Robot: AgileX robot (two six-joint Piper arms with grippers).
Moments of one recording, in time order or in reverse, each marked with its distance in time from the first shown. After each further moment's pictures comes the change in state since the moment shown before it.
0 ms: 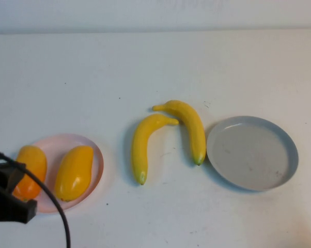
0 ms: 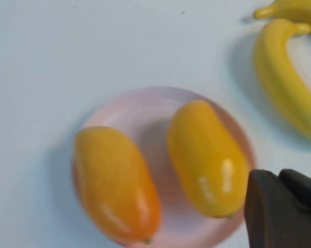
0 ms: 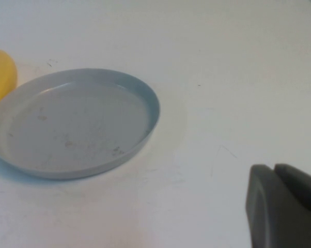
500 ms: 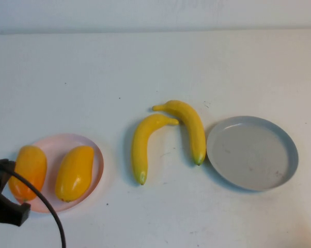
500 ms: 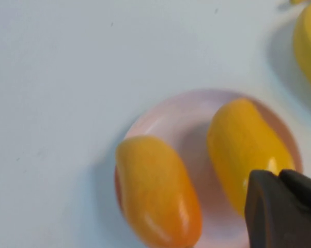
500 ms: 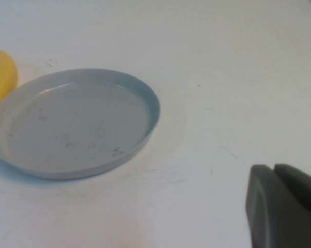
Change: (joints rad) right arm 0.000 0.000 0.000 0.000 0.000 0.000; left arm 0.000 -0.035 0.035 0.191 -0.002 0.000
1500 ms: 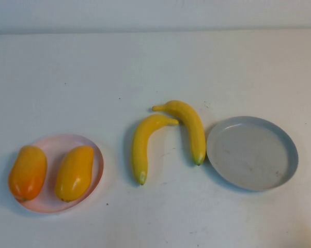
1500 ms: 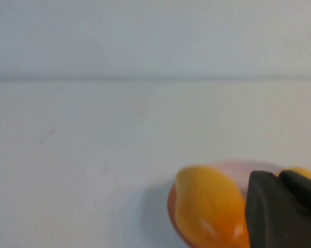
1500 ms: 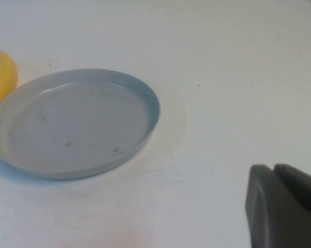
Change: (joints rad) right arm 0.000 0.000 0.001 0.000 0.000 0.000; left arm 0.366 -0.710 0.549 -0.301 -0.422 0.114
